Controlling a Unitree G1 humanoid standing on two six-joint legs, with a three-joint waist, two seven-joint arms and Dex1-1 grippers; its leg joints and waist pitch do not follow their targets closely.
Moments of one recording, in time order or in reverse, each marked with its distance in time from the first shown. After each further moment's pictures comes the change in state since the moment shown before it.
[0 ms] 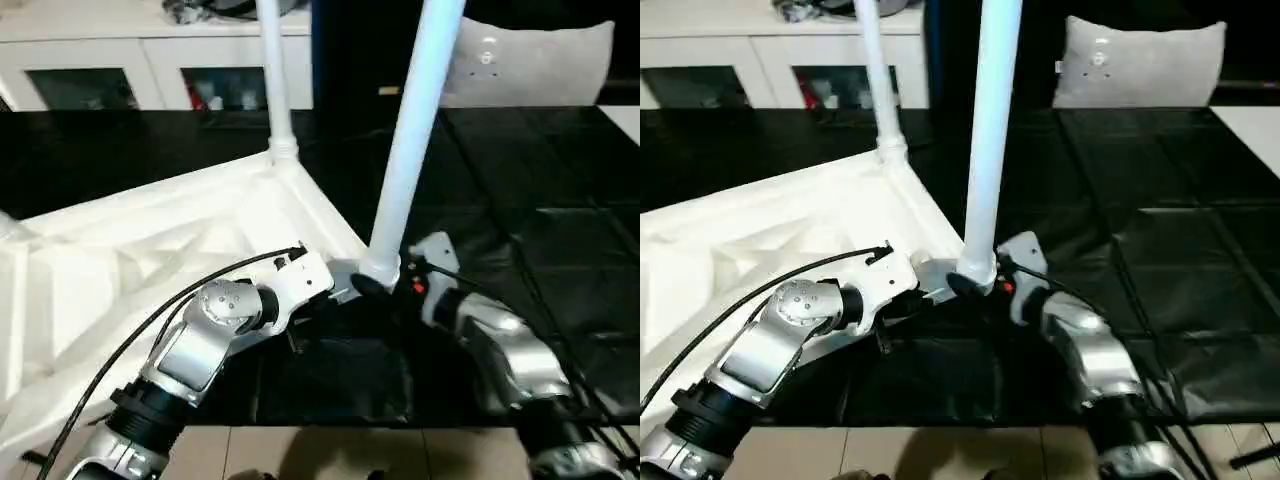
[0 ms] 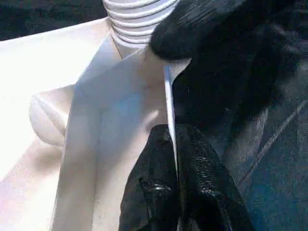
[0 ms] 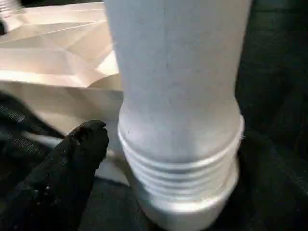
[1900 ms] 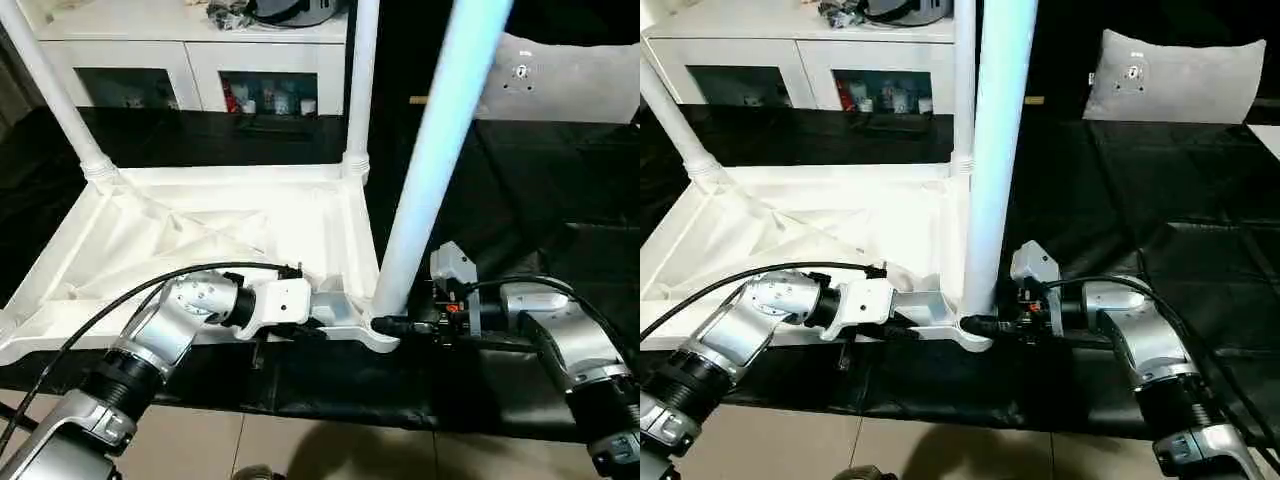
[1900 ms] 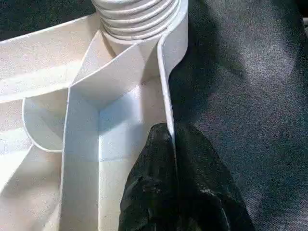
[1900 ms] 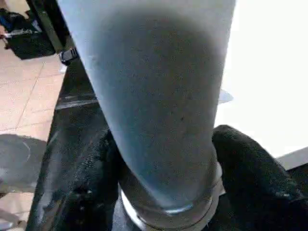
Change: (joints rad) left arm -0.109 0.136 -0.081 0.272 -0.062 -0.471 -0.362; right arm -0.079 -0.229 0.116 -0.007 0.046 -0.015 0.525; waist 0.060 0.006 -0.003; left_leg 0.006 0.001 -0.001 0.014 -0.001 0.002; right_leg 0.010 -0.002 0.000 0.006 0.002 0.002
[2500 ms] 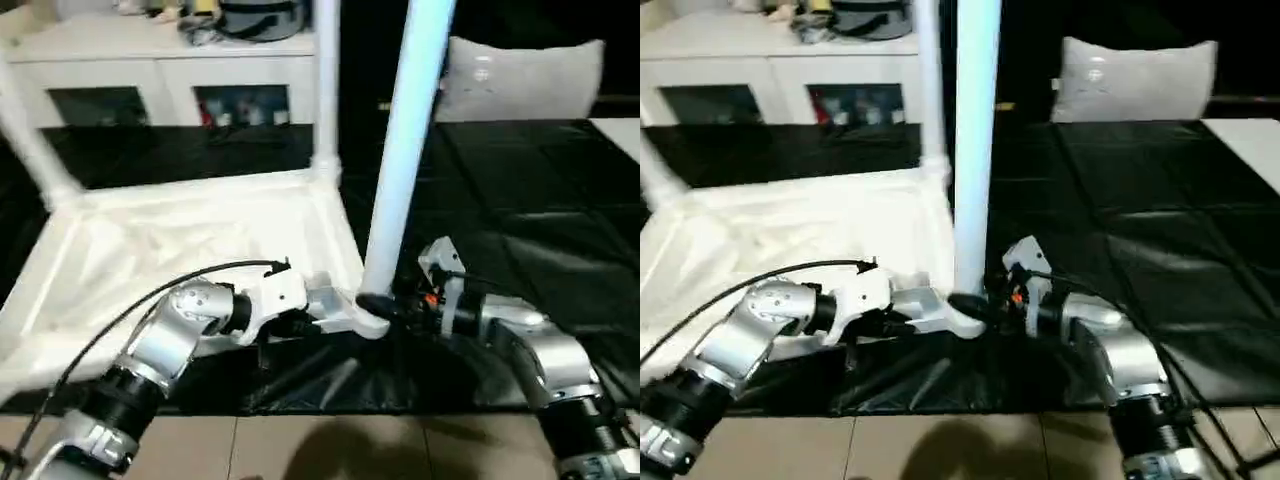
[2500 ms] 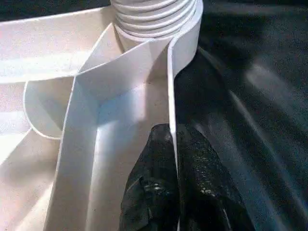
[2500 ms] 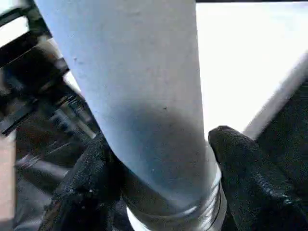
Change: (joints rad) left arm 0.094 -0.077 0.079 -0.131 -0.005 0.324 0.157; right arm 0.071 0.202 -0.106 -0.079 0.022 0.231 -0.374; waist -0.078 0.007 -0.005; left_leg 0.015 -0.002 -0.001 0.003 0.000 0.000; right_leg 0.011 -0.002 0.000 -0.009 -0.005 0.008
